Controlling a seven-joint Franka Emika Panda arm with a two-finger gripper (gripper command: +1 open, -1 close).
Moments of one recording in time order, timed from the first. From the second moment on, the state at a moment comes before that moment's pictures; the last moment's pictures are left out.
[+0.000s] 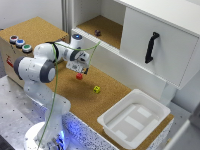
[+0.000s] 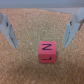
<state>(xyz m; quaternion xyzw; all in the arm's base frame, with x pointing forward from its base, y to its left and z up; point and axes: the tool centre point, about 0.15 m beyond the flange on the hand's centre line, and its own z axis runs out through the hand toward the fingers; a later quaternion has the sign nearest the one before) 0.381 0.160 0.259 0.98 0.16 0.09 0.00</state>
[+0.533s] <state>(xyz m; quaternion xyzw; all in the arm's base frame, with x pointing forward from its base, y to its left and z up) 0.396 0.151 0.221 0.99 0.13 0.08 0.01</state>
